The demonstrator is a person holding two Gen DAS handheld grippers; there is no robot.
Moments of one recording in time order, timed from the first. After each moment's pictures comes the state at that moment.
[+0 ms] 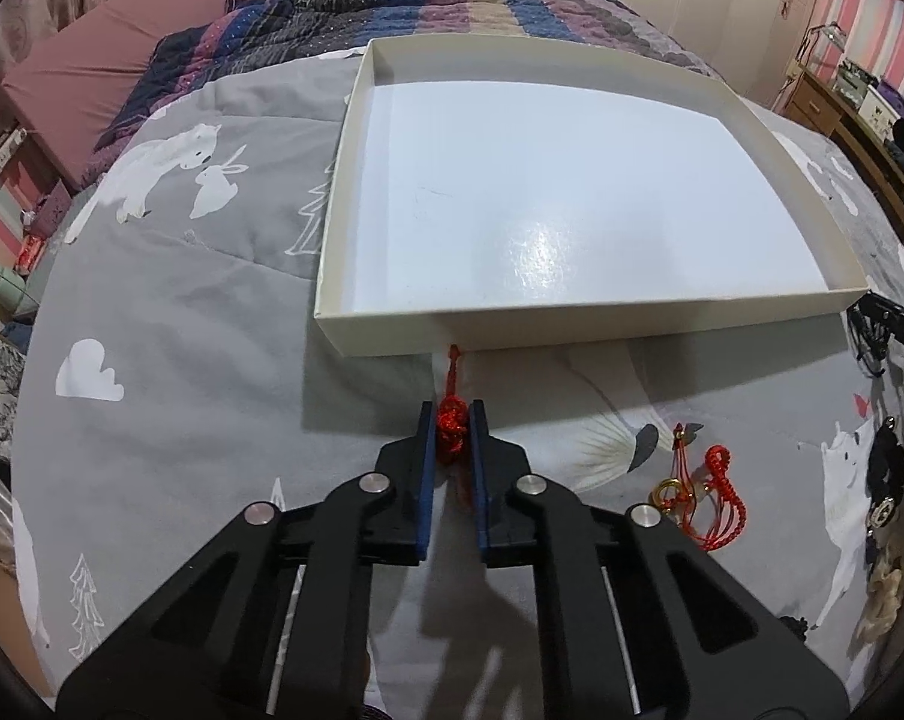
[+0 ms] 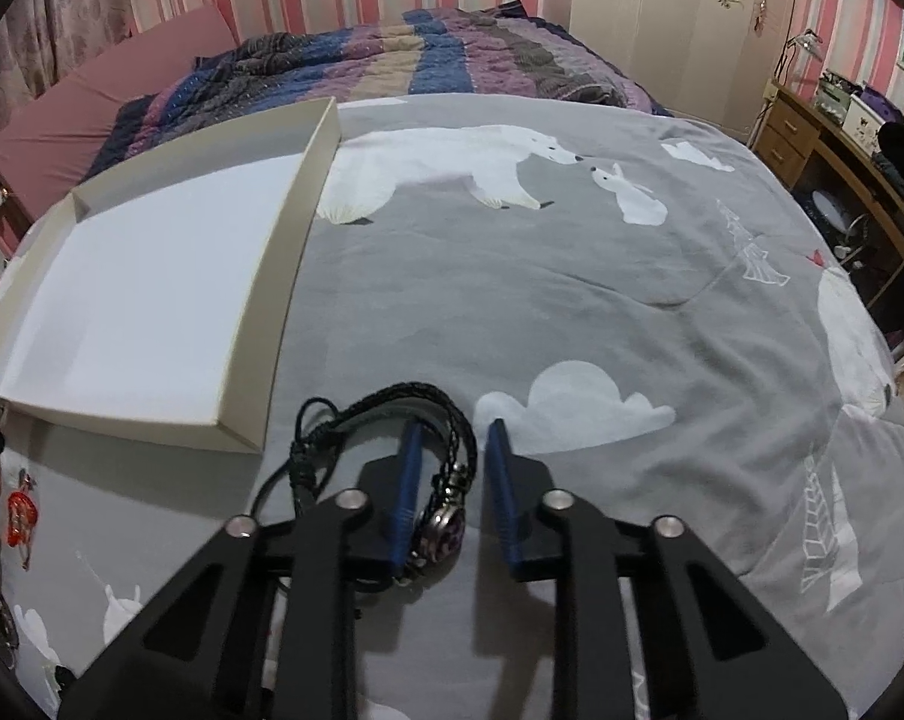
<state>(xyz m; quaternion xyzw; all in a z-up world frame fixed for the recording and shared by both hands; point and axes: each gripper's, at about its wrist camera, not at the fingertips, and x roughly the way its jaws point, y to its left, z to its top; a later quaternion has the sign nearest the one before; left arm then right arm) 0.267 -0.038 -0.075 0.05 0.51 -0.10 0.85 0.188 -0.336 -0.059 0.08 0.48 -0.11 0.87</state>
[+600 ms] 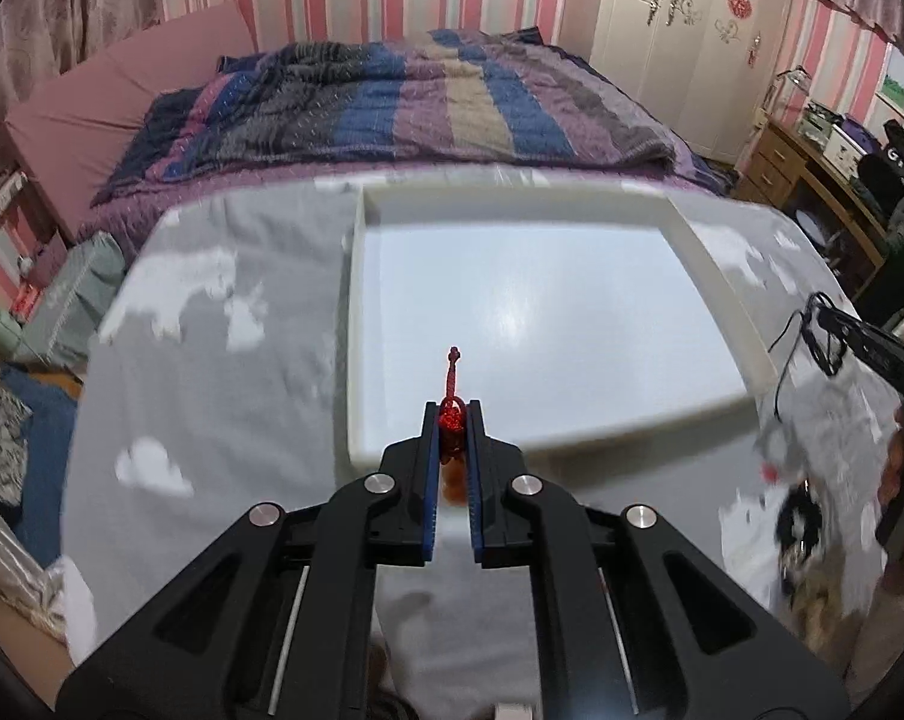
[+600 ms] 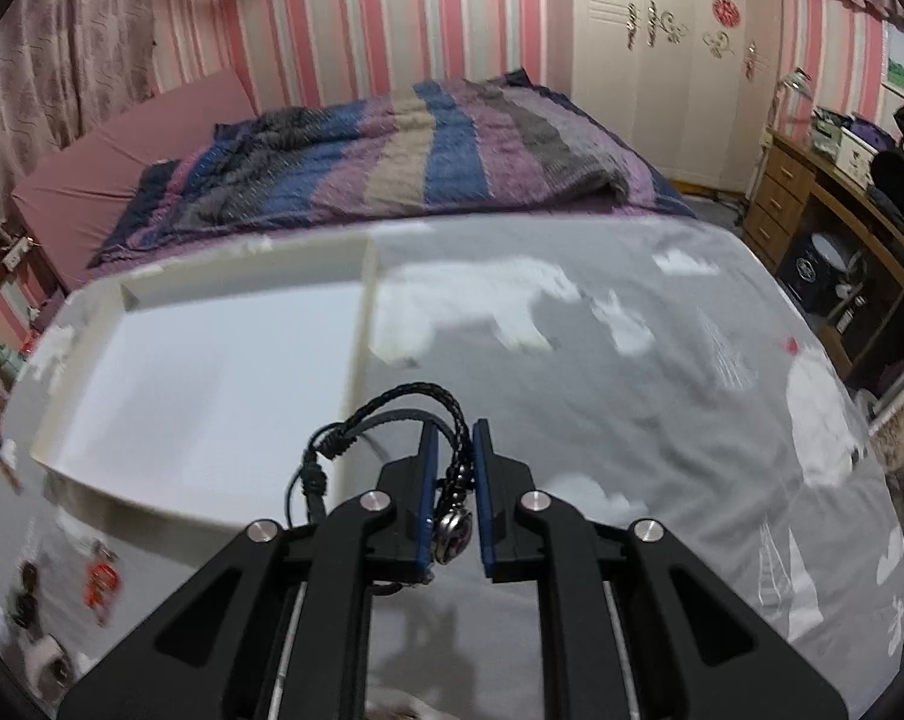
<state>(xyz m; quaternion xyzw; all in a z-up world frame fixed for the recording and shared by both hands) 0.260 -0.028 0.026 0.04 0.44 -0.13 0.89 0.199 -0.323 0.016 0.08 0.40 -0.10 0.91</state>
